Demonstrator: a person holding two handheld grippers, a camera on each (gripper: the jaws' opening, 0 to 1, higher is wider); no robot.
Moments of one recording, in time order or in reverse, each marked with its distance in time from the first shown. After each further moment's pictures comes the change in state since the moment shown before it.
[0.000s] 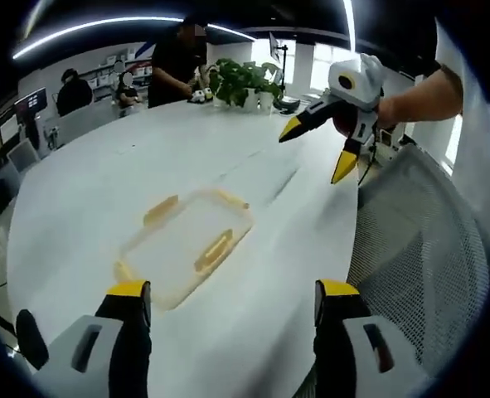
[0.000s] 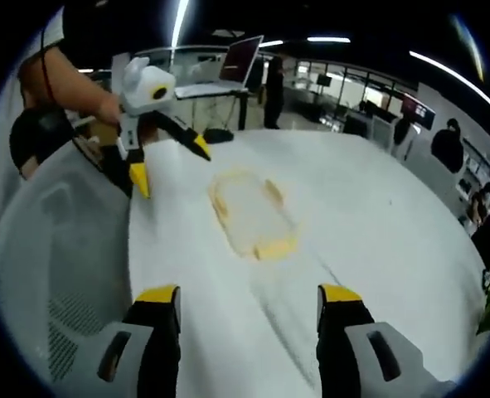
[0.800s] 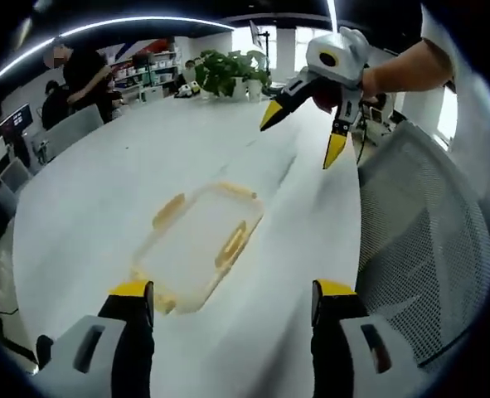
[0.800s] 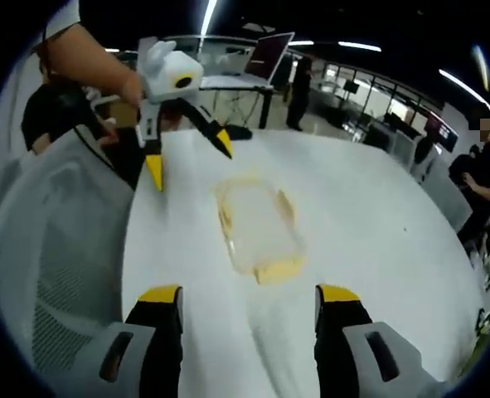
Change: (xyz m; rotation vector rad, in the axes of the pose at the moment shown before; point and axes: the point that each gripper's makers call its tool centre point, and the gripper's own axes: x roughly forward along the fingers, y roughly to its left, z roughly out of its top) left arm 0.000 0.021 -0.001 0.114 0.059 -0.024; right arm 0.019 -0.004 0.019 -0.122 0.026 0.067
